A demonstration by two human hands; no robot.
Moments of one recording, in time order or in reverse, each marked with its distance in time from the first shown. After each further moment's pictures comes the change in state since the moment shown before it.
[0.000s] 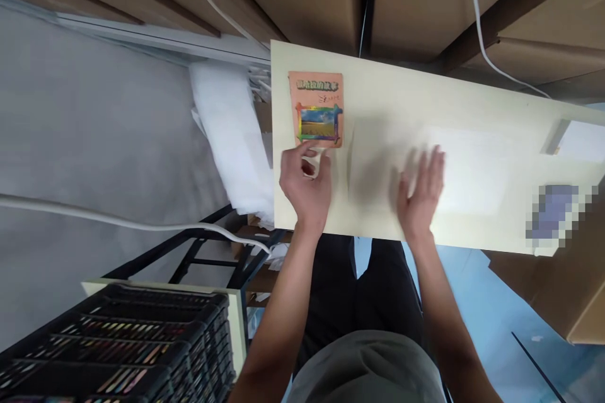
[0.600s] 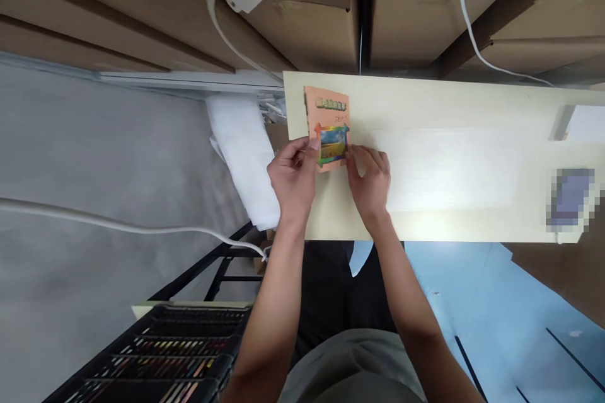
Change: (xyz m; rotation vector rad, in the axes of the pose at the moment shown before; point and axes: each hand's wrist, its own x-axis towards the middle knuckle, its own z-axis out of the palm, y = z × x) left_hand 0.070 0.006 -0.035 -0.427 -0.178 -0.154; right_hand 0.047 -0.133 0.042 0.481 0.064 0.149
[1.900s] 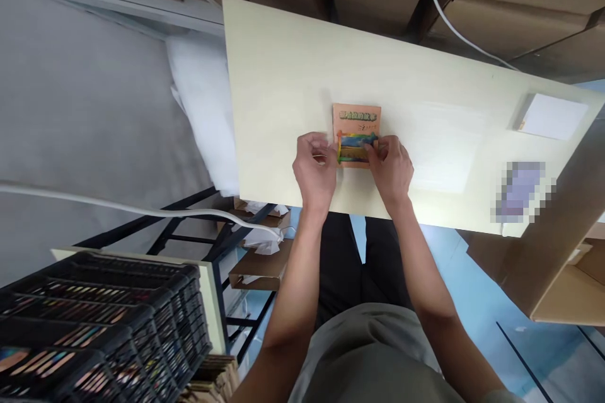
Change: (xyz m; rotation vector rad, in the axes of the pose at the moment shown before) left_hand -0.123 -0.026 0.111 0.244 0.054 -0.016; right_hand 0.005 0.123 -0.123 -0.228 -0.229 0.093
